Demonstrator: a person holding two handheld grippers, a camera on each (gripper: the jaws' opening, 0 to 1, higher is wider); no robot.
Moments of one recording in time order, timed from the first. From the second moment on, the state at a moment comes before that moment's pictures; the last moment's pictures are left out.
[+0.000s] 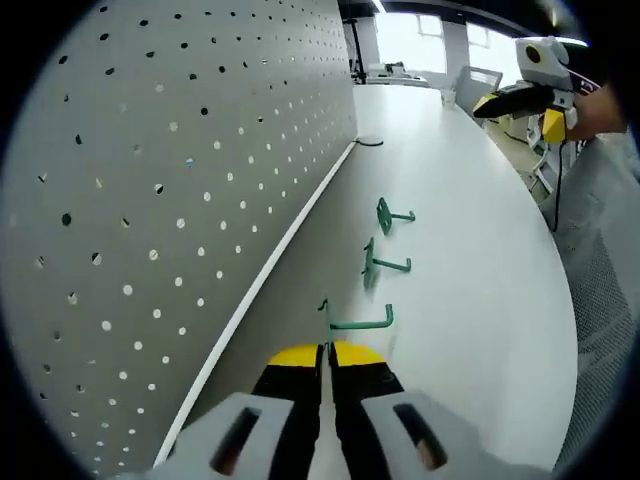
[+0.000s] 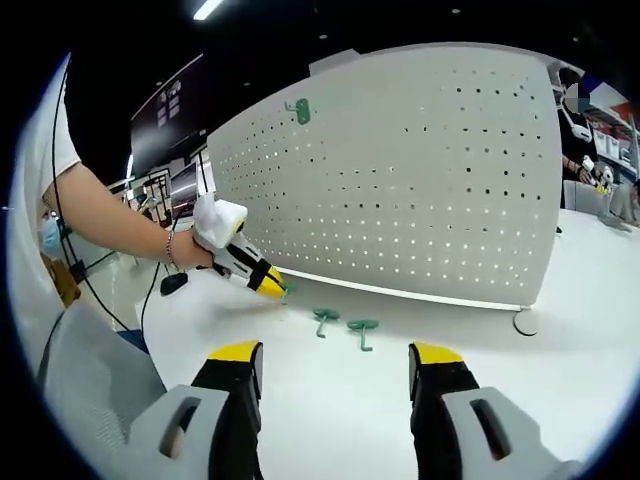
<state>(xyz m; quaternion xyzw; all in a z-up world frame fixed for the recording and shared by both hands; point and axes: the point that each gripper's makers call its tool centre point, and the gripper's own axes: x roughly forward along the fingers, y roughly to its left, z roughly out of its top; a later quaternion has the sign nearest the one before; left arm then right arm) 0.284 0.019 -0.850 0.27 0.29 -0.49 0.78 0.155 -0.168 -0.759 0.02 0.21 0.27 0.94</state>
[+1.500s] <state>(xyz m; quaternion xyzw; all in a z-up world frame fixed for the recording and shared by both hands) 0.270 0.025 -0.789 0.15 0.19 -0.44 0.87 0.156 -0.161 -0.747 0.02 0.19 0.28 0.94</state>
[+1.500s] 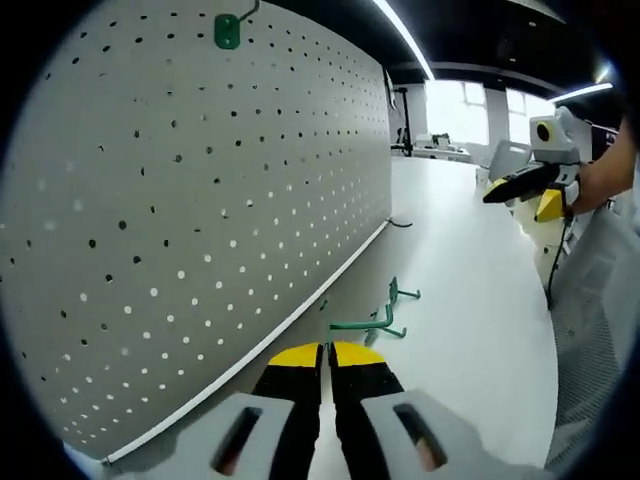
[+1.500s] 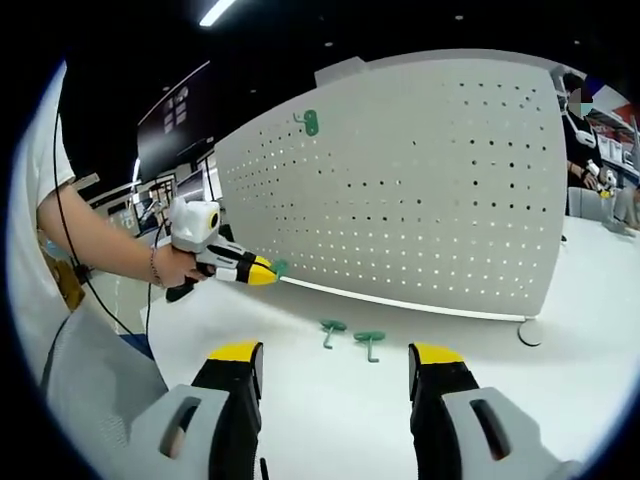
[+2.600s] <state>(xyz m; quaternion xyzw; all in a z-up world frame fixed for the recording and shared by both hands) 0.239 0.035 -0.743 0.10 0.14 -0.40 0.90 0.153 -0.142 -0.734 0.03 0.16 0.30 0.94</state>
